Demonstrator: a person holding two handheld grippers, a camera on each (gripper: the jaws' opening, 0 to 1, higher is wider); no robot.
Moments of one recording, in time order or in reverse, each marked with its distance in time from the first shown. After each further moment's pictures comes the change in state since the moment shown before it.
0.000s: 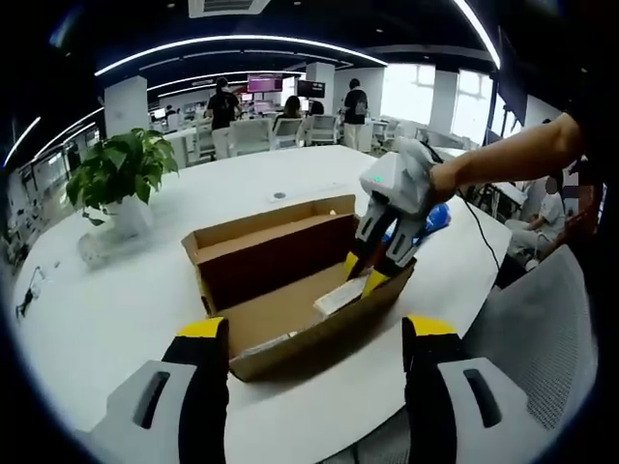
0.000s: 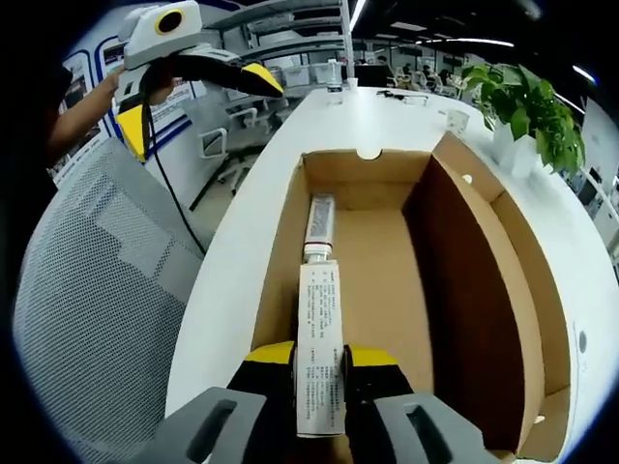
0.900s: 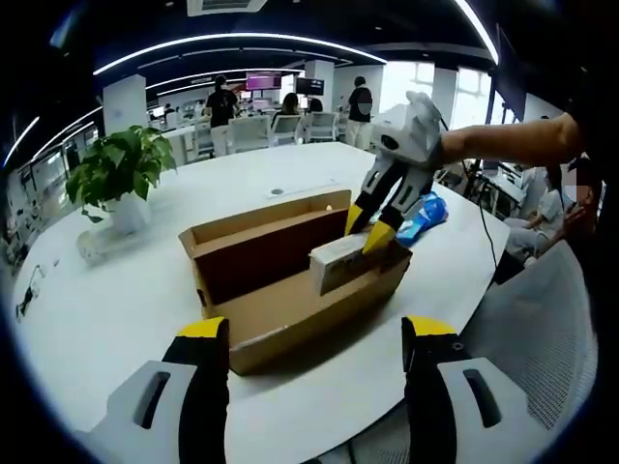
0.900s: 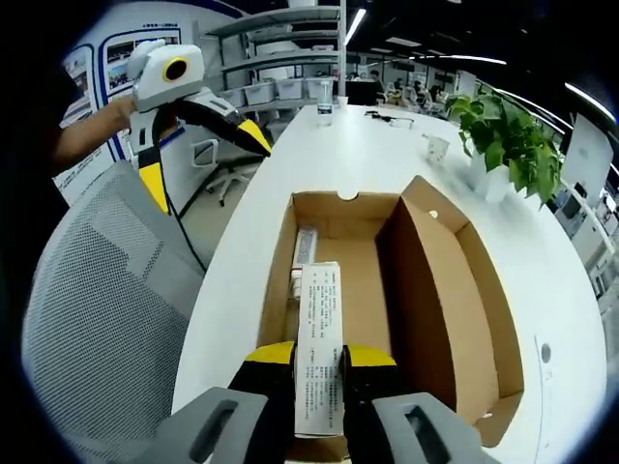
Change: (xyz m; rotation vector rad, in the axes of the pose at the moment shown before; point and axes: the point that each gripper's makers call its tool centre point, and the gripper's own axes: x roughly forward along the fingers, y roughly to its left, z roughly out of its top) left arm -0.002 -0.005 -0.007 0.002 0.011 -0.002; right arm -0.063 -0.010 0.027 -0.035 -0.068 -0.076
